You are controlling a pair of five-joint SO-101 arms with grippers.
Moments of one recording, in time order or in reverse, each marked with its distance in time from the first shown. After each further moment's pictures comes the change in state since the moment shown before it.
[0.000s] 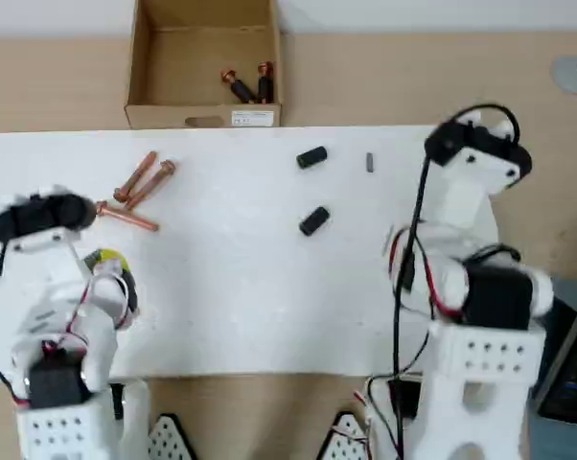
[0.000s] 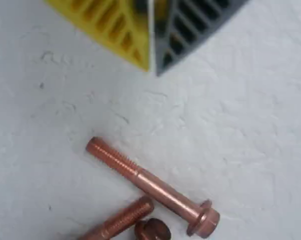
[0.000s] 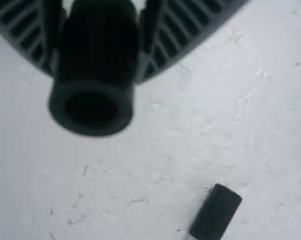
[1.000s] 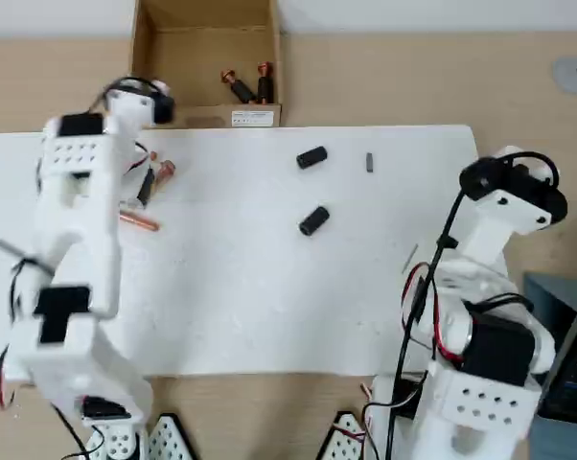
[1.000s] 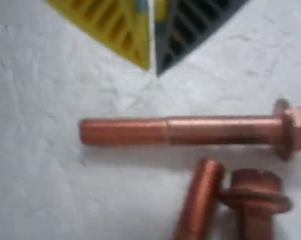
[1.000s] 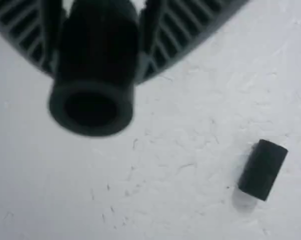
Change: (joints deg) left arm 4.0 98.2 -71.3 20.4 -31.5; right arm 9.2 -12.8 11.1 -4.7 0.0
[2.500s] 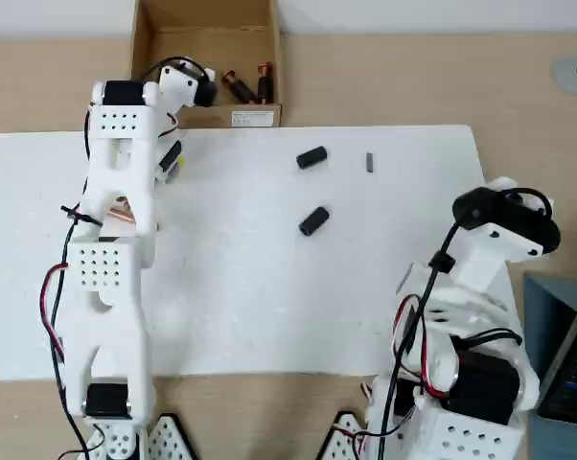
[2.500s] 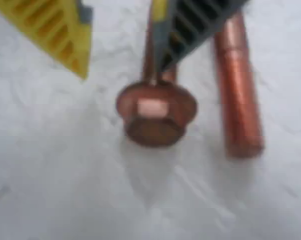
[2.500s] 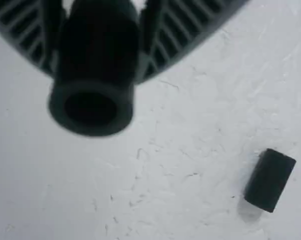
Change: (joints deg) left arm 3.4 41.0 -55.7 9.3 -10.0; right arm 0.0 -11.7 9.2 0.0 0.0
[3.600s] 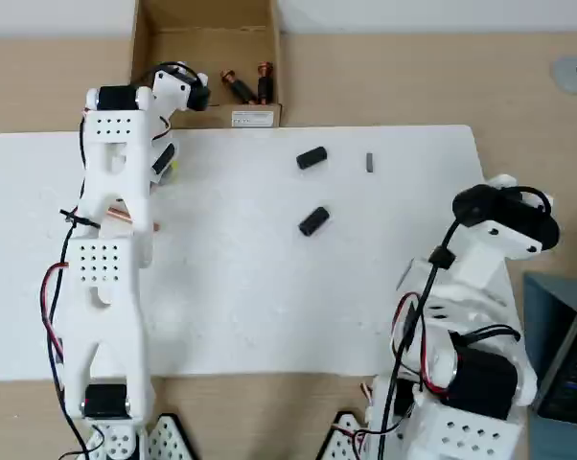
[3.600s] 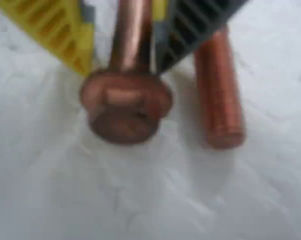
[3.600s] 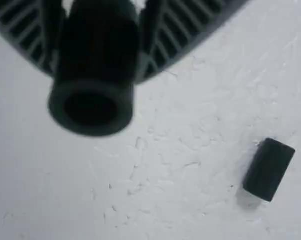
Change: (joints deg) left arm -1.8 6.4 -5.0 0.2 -2.1; right arm 0.0 0.0 1.5 -2.6 0.0
